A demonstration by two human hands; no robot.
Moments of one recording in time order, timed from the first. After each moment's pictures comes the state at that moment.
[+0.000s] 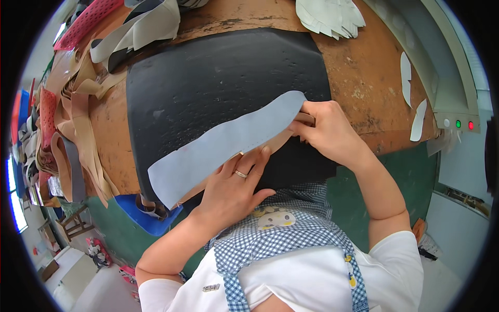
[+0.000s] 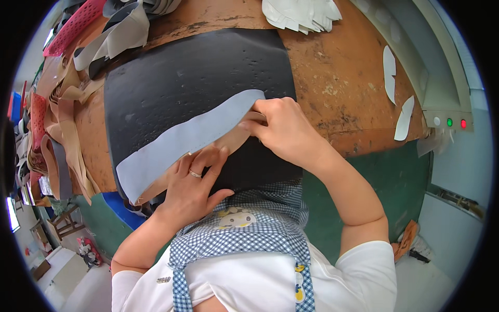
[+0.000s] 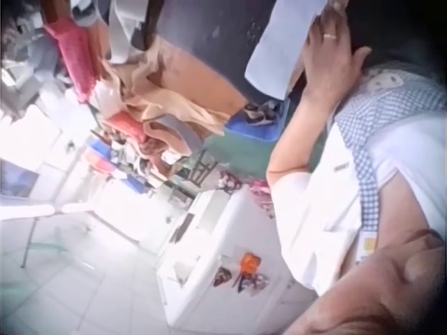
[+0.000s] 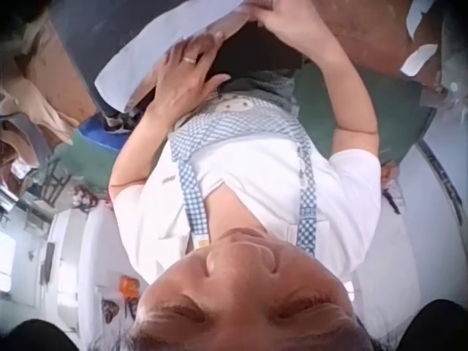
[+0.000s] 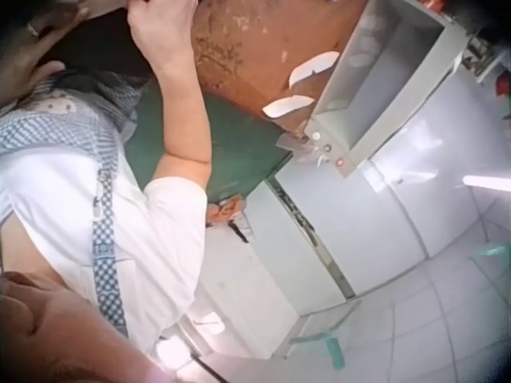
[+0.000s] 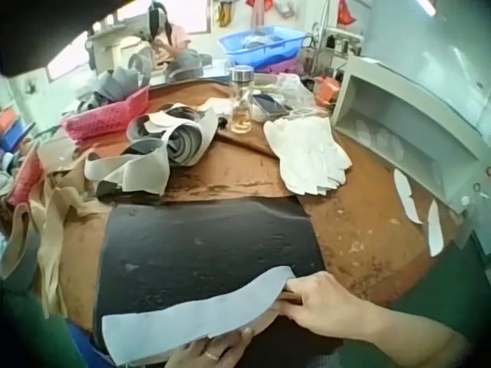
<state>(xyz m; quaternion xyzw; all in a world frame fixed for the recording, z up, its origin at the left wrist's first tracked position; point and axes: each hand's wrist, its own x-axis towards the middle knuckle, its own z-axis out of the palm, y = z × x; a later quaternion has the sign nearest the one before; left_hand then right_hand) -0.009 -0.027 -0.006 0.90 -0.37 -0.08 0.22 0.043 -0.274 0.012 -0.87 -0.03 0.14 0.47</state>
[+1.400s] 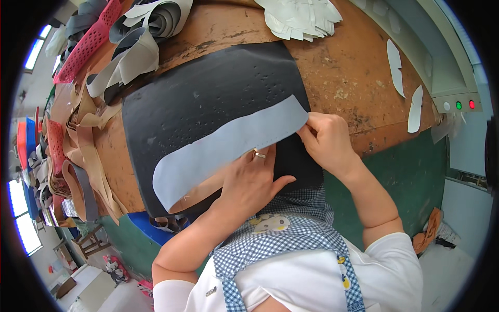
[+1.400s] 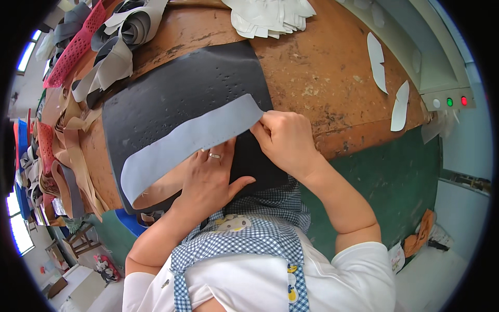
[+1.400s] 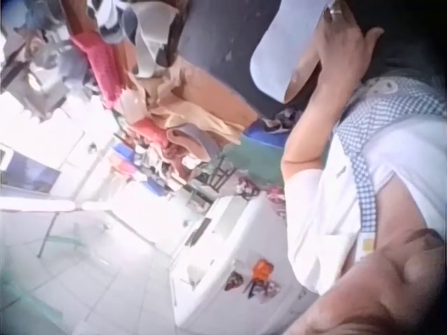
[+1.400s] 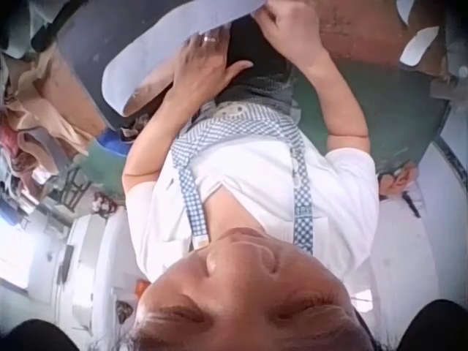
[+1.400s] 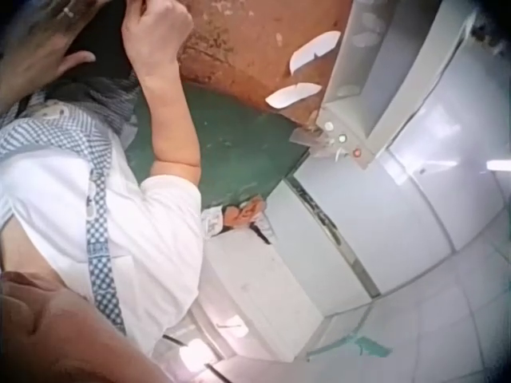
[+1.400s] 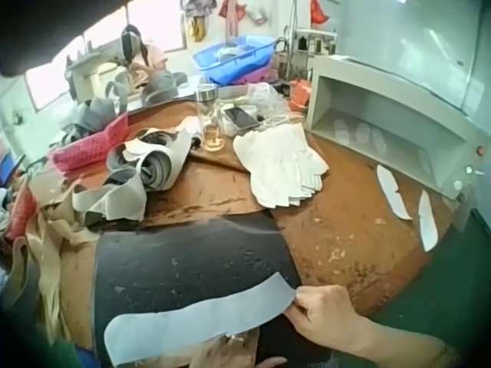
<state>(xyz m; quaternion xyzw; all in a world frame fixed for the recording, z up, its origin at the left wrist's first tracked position) 0.016 -0.099 -0.010 0.90 -0.40 -0.02 0.15 0.019 -0.308 -0.007 -0.95 -0.03 -0.06 0.32</state>
